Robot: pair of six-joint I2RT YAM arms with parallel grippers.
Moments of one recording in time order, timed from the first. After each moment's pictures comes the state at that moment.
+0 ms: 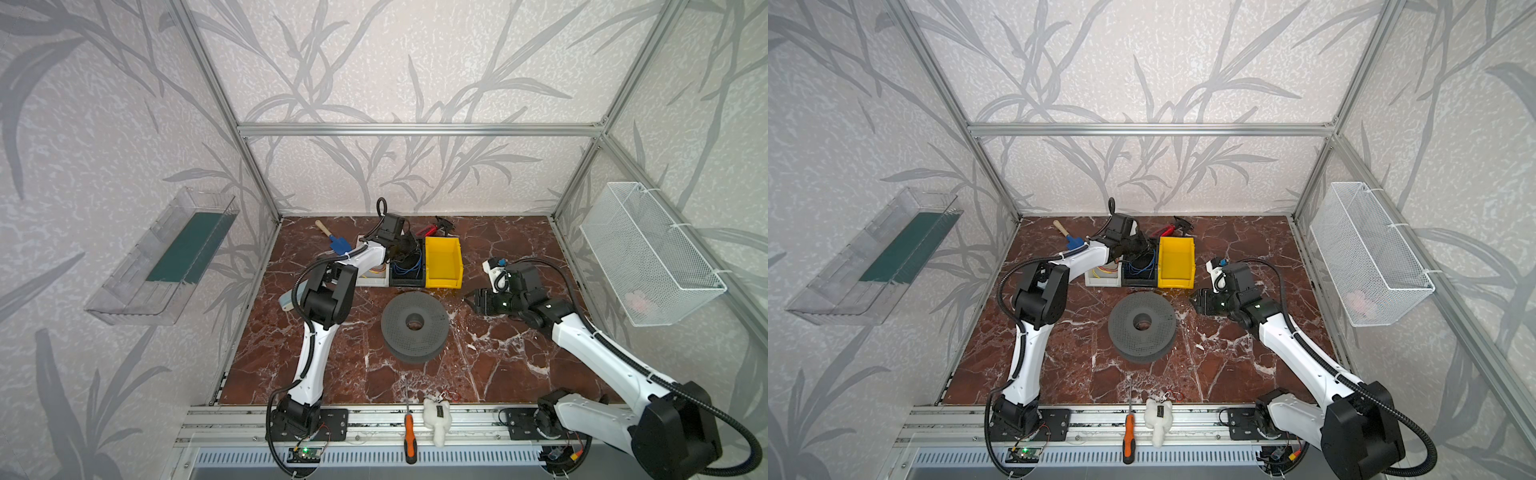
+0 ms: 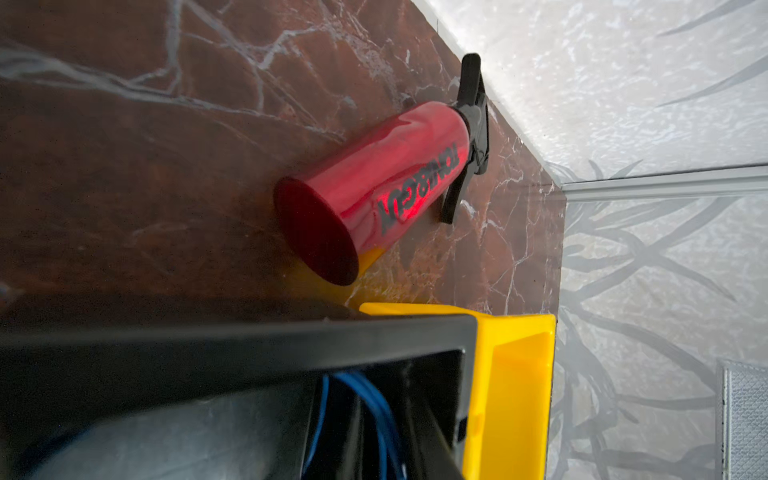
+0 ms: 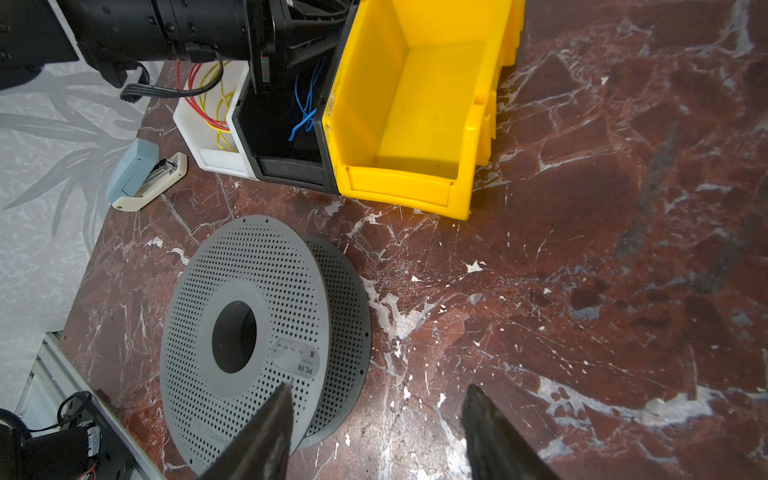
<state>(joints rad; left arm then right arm) -0.40 2.30 1.75 -0.15 0.33 -0.92 0.37 1.14 0.76 -0.39 -0.30 0.36</state>
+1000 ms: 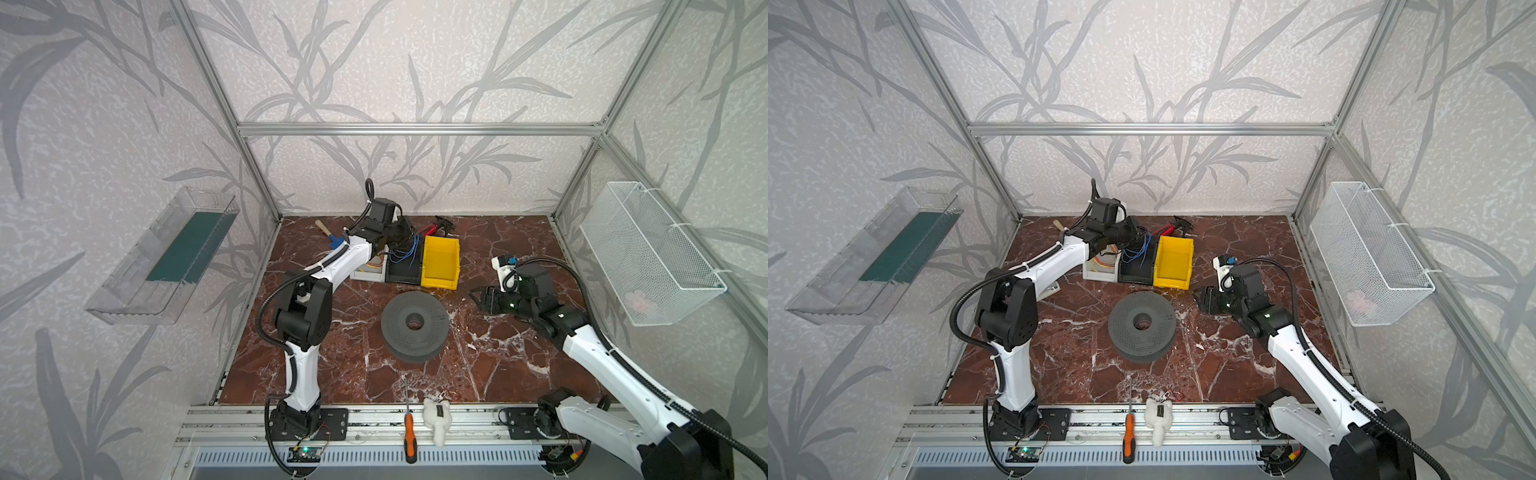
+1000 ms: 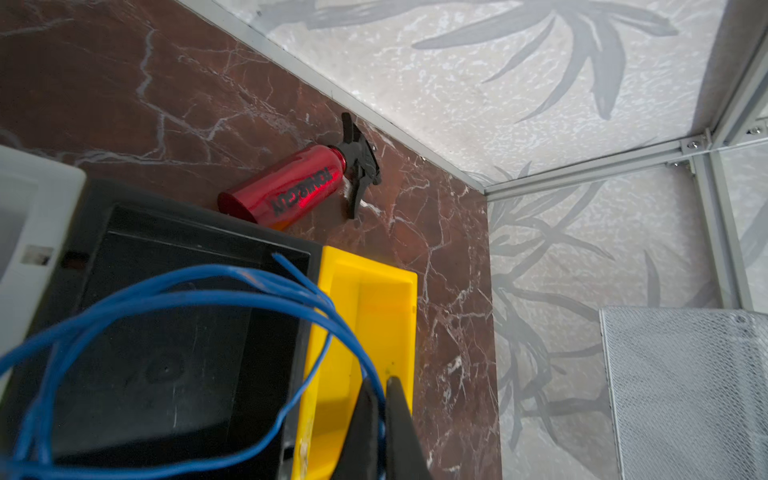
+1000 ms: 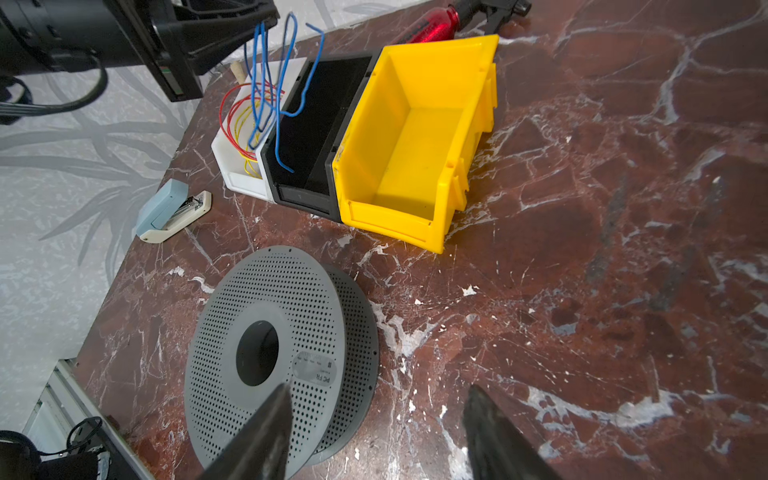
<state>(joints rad) -0.40 1.96 1.63 -0.24 0.34 -0.85 0.37 1.01 0.74 -0.38 -0.25 0.37</state>
